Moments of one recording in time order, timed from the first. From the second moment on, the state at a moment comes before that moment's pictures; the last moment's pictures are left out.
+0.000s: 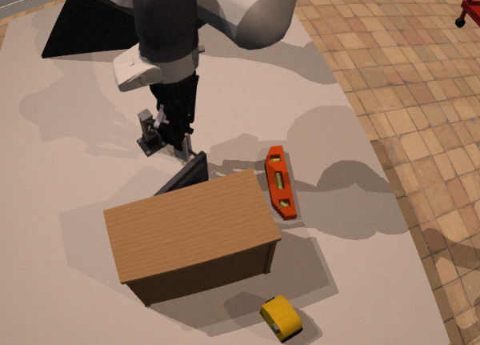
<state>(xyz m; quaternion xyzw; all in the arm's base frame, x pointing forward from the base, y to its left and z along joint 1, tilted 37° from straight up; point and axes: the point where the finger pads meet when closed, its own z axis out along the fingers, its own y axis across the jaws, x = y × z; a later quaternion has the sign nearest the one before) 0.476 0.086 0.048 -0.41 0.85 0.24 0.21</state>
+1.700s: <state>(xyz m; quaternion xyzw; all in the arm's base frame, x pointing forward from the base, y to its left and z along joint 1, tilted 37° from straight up) 0.477 0.082 0.062 -0.42 0.85 0.23 0.21</state>
